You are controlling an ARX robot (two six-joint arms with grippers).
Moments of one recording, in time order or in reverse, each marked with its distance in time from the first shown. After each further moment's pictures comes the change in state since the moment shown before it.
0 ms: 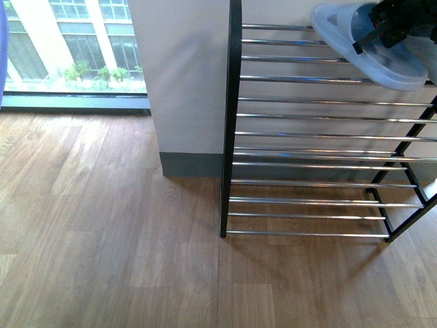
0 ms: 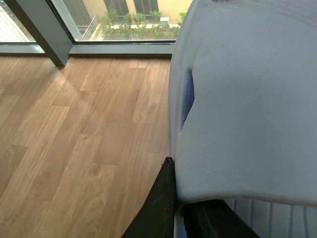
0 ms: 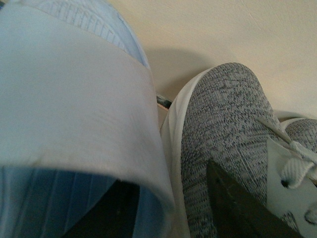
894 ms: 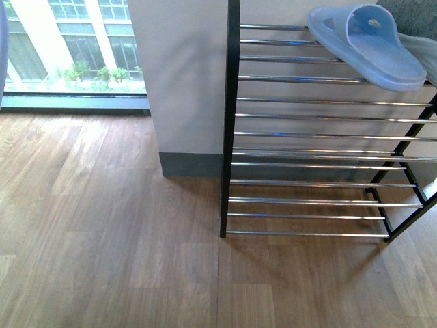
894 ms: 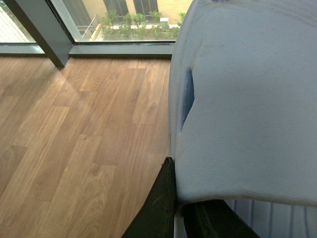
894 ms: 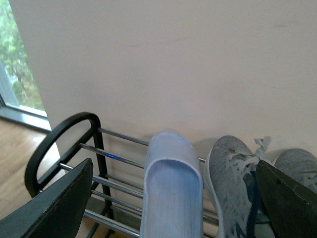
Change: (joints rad) left arm 0.000 0.000 0.000 0.000 0.000 0.000; right arm -0.207 -0.865 -0.952 0.643 -0.589 0.581
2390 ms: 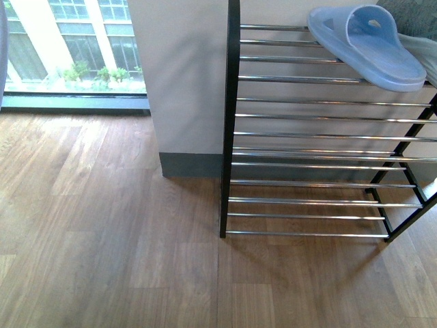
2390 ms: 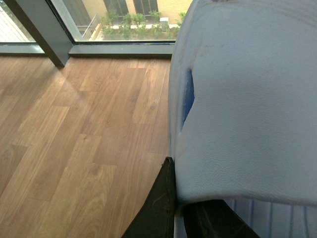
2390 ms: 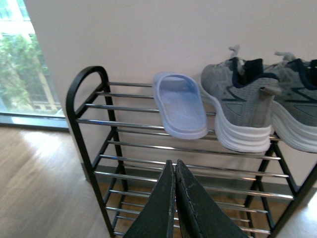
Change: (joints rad) left arm 0.000 0.000 0.000 0.000 0.000 0.000; right arm 0.257 -0.756 -0.558 -0.320 0.394 0.008
